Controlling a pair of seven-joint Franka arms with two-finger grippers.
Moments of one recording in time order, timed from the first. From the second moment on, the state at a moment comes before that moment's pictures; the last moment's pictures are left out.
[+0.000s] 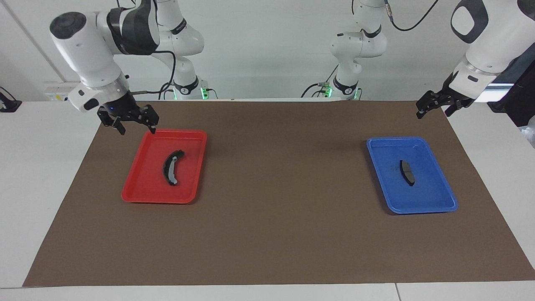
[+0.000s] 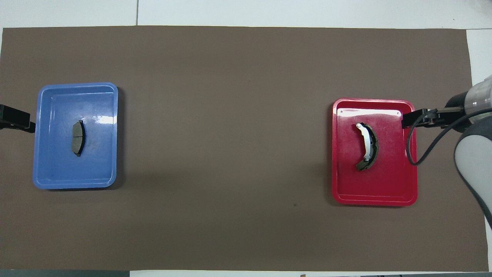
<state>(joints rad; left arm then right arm) -0.08 -0.02 0.14 -1.64 0.02 1.53 0.05 0.12 -0.07 -0.14 -1.95 0.01 1.87 0.00</state>
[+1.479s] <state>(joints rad) -0.04 0.16 0.14 -2.16 0.02 2.33 0.20 0.15 0.13 -0.14 -2.28 0.01 2.39 0.00</state>
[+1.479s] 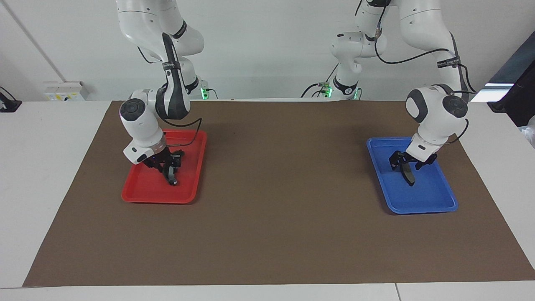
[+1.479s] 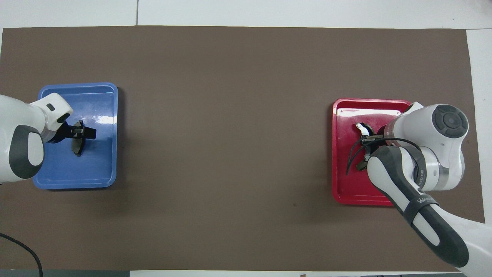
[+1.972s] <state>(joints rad) 0.02 0.18 0.13 -2.20 0.02 2.40 0.26 0.15 0.13 -0.13 -2.14 0.01 2.21 0.00</state>
